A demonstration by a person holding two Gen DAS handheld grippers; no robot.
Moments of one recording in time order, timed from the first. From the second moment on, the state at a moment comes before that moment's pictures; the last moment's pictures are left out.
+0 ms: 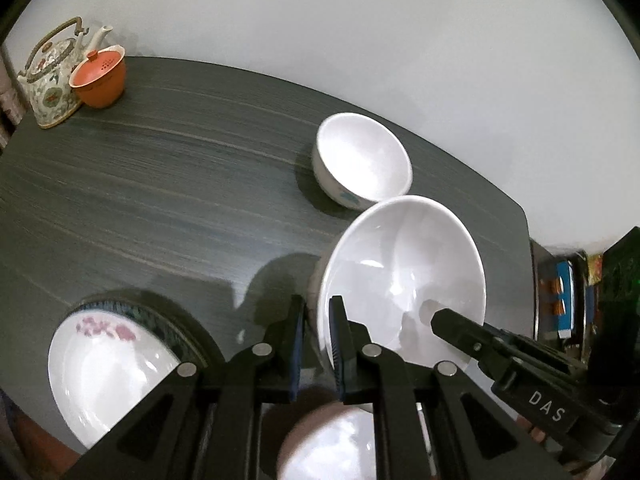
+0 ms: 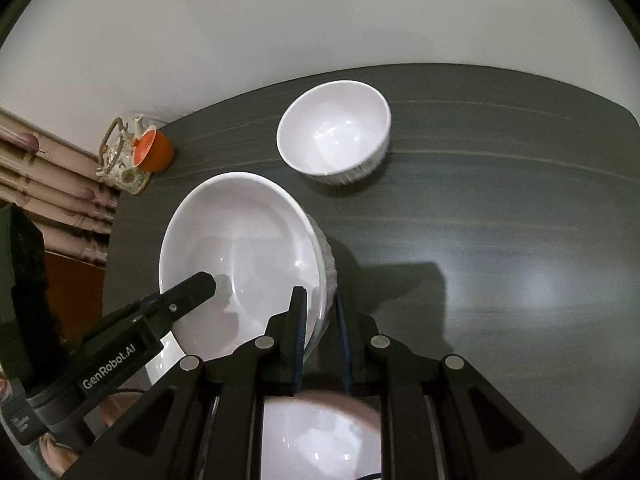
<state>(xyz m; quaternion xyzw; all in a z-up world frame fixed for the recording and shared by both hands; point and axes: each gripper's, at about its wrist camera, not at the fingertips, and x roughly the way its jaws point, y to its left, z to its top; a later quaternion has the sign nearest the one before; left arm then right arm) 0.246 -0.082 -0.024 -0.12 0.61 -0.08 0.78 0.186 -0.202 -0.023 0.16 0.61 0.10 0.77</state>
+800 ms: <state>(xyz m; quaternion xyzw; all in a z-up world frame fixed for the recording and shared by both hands) 0.122 -0.095 -0.034 -0.10 0.64 -0.09 0.76 0.039 -0.217 -0.026 0.19 0.62 0.07 0.76</state>
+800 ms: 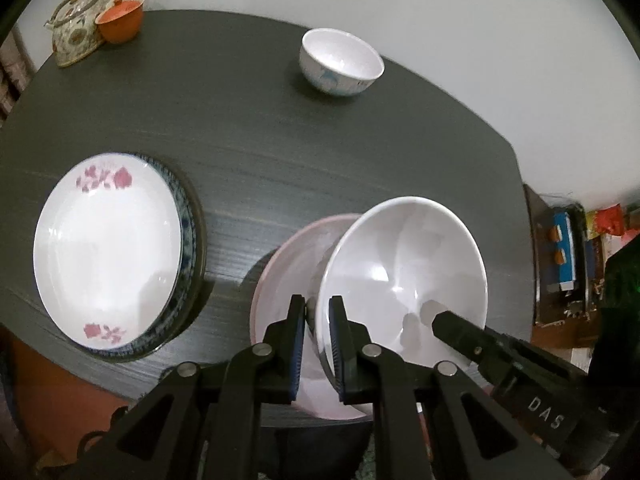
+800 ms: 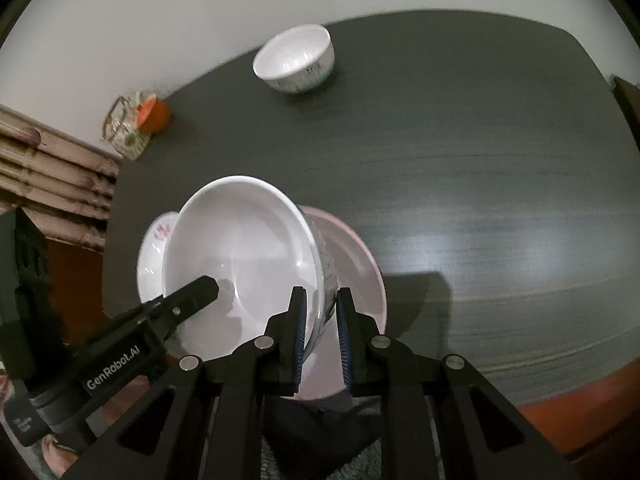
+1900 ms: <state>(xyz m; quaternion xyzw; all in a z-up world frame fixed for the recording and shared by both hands) 0.114 -0.106 -0.062 -0.03 0.65 -0.04 0.76 0.033 -0.192 -0.077 0.17 0.66 0.03 0.74</state>
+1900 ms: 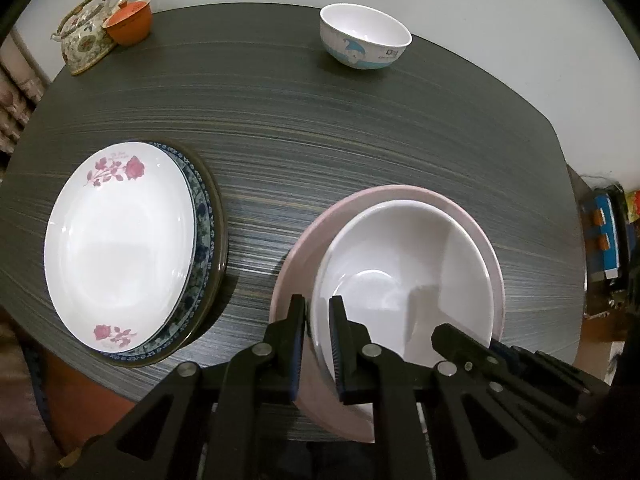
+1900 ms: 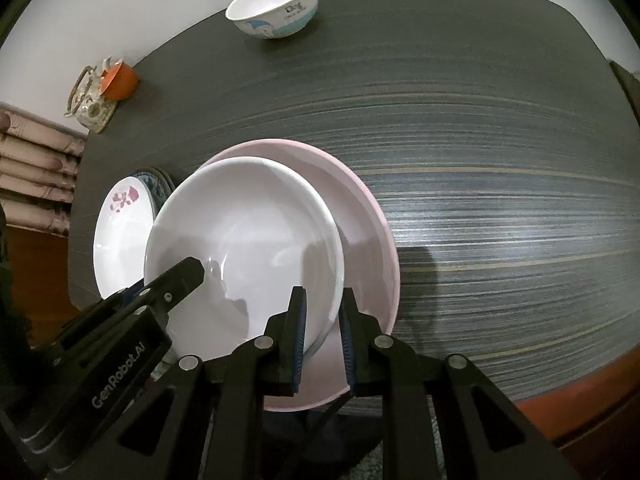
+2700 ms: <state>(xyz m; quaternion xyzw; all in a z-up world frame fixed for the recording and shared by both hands) 0.129 -0.104 -0.062 -0.04 0.67 -0.03 0.74 0.033 -0.198 -0.076 0.18 0.65 0.03 0.74</state>
